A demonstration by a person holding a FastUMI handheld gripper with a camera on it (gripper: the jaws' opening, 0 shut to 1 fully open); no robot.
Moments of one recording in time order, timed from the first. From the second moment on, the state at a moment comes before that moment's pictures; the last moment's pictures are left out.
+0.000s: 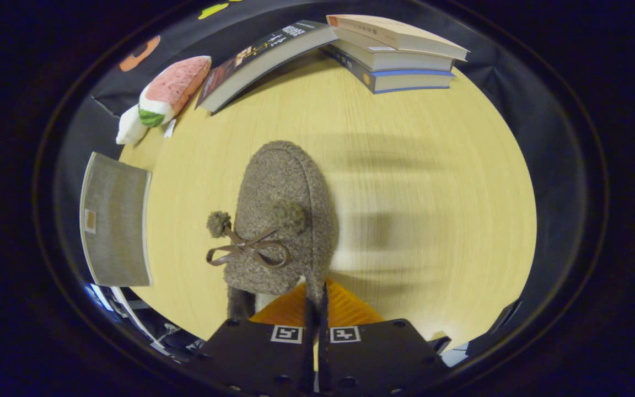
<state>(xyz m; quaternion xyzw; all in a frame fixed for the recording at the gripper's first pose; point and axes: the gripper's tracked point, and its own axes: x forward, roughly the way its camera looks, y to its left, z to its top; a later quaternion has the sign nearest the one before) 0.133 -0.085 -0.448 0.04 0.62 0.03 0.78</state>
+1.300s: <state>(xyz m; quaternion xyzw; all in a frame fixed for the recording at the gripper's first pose) 0.097 0.216 -0.233 0.04 0.55 0.12 0.83</state>
